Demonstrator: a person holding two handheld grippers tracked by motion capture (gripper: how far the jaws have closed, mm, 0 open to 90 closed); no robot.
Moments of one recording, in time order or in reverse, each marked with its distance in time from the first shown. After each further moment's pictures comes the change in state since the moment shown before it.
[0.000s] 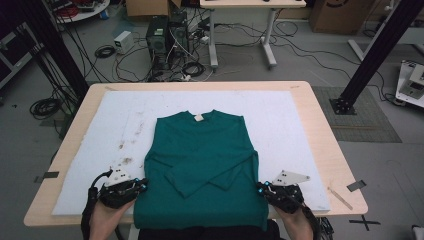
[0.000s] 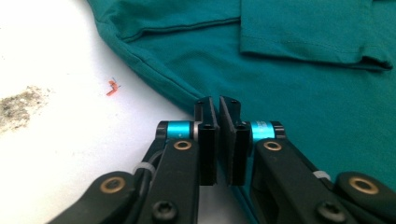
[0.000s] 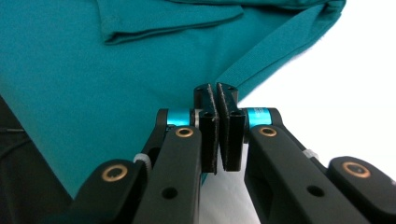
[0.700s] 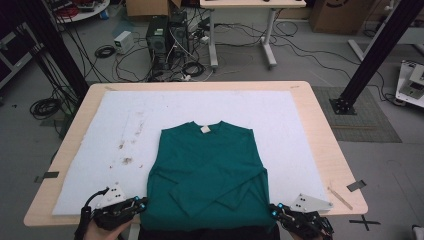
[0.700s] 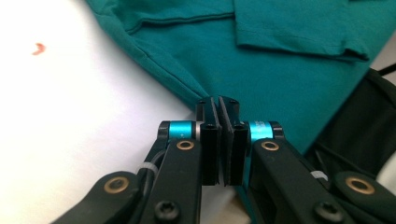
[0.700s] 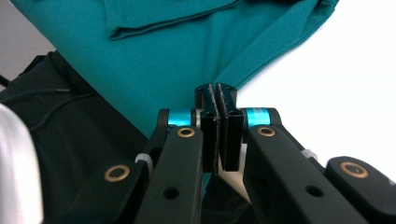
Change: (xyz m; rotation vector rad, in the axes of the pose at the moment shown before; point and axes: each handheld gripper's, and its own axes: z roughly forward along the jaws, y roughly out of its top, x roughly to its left) left arm -0.031 -0.028 -0.027 -0.017 -0.125 0.011; right arm 0.020 -0.046 -0.048 -0.010 0.032 0.026
